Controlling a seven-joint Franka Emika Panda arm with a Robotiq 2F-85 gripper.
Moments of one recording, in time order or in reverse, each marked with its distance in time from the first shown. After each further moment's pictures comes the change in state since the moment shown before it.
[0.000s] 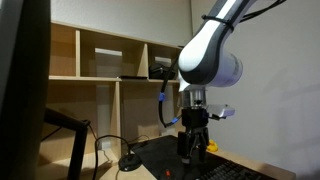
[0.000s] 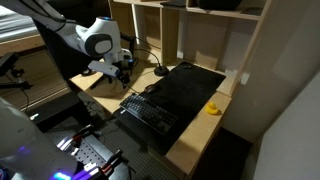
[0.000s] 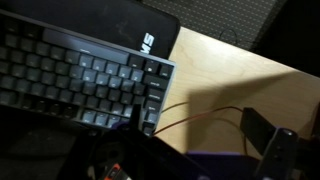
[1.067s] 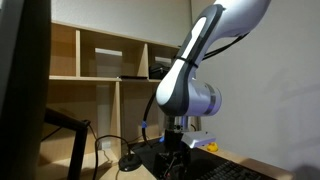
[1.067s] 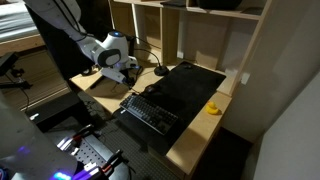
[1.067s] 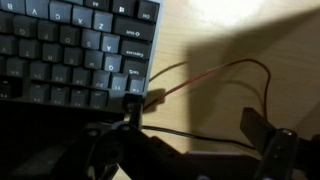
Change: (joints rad) arm -0.011 0.310 0.060 0.144 0.146 0.256 -0.003
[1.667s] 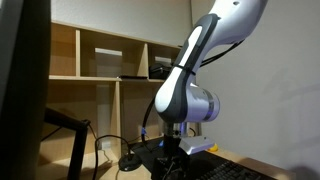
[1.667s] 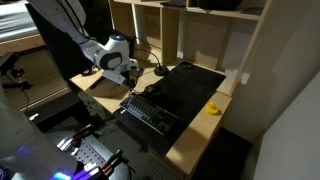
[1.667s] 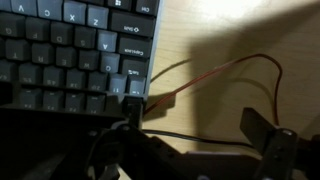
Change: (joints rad) arm -0.027 0.053 0.030 0.019 -0.008 0.035 0.029
